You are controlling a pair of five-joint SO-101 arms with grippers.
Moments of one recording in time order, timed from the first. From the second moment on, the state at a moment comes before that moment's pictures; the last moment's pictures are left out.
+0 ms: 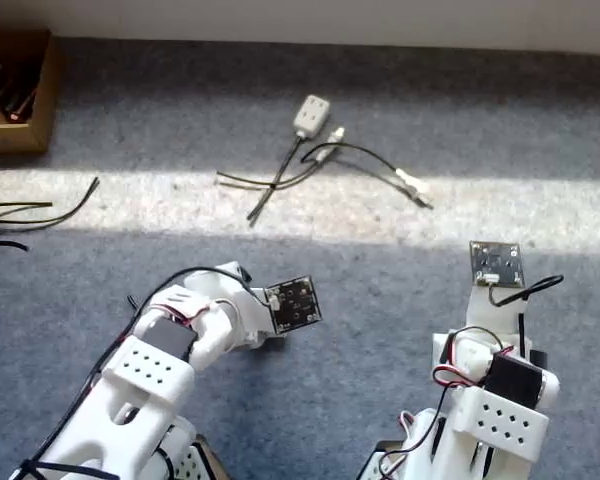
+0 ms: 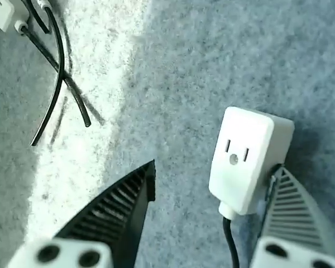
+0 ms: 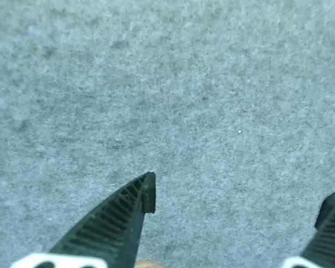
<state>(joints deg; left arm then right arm) 16.6 -50.9 75.3 35.1 -52.3 17.1 -70.1 67.0 78.8 20.7</state>
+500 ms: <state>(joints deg) 9.0 -50.3 72.2 28.1 -54.1 17.1 -70.1 67.0 78.8 20.7</state>
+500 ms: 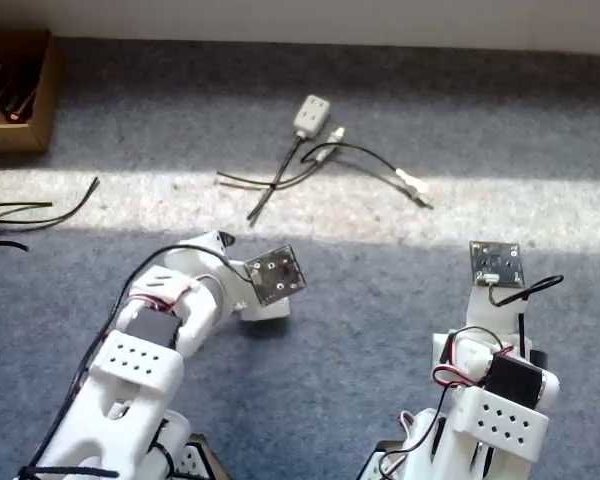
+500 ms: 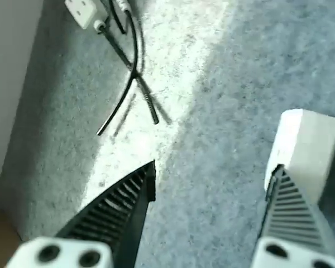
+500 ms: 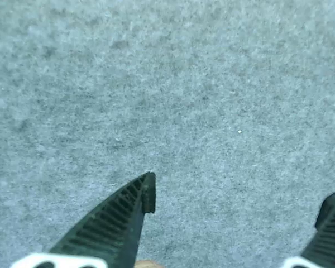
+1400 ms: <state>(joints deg) 22.2 -51.8 49.5 76.6 -47.7 15.2 -70.1 67.0 78.8 20.7</state>
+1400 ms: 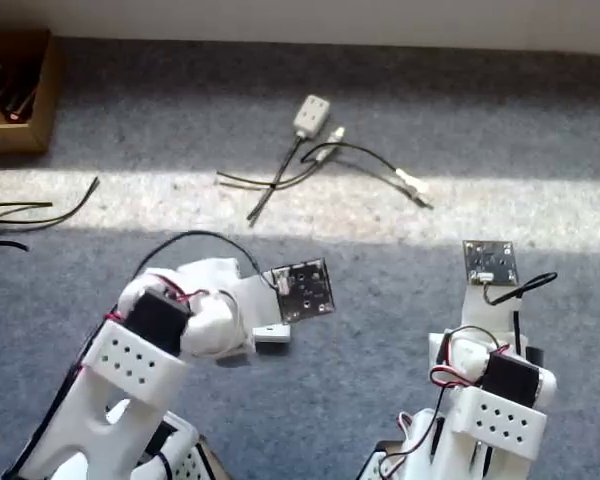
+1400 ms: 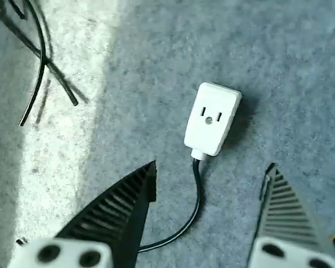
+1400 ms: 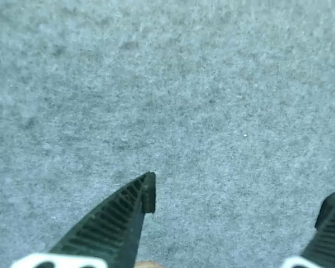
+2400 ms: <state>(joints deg) 9.8 -15.4 46.5 40.3 -54.7 15.2 -70.1 67.0 78.8 20.7</state>
